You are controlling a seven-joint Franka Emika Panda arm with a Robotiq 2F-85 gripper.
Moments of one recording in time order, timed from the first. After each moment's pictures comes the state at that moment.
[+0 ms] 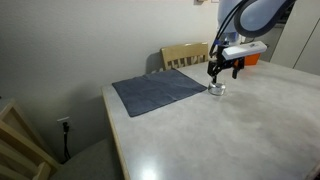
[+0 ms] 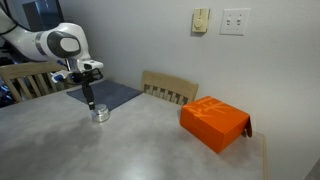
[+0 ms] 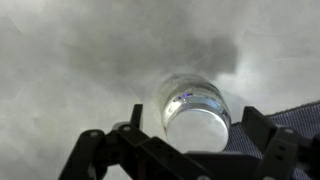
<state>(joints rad) 0.33 0.52 -0.08 -1.92 -0.16 2.37 0.73</state>
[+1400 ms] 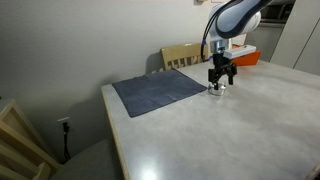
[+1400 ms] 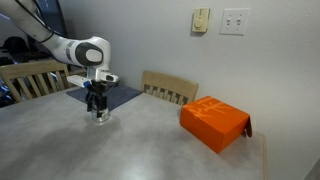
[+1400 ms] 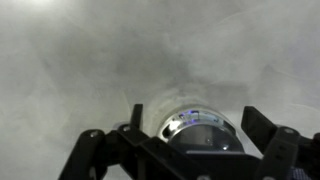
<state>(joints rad) 0.18 0.74 0.02 -1.62 -0.01 2.07 0.25</state>
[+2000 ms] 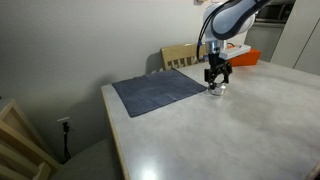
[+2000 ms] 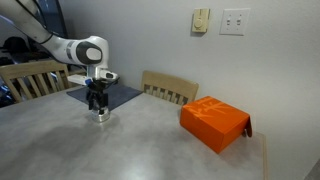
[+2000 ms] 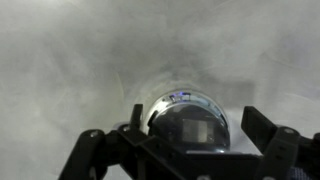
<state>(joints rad) 0.21 0.77 0.02 -1.56 -0.06 2.06 0.26</state>
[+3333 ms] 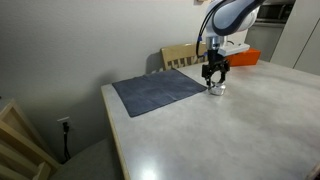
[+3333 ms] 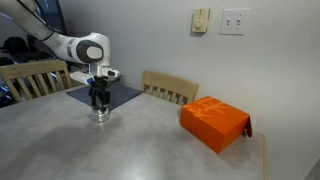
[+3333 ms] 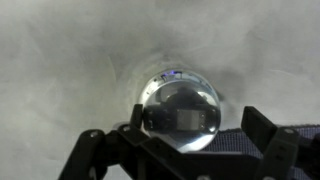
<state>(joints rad) 0.19 0.76 0.02 -1.57 -0.01 2.13 0.24</state>
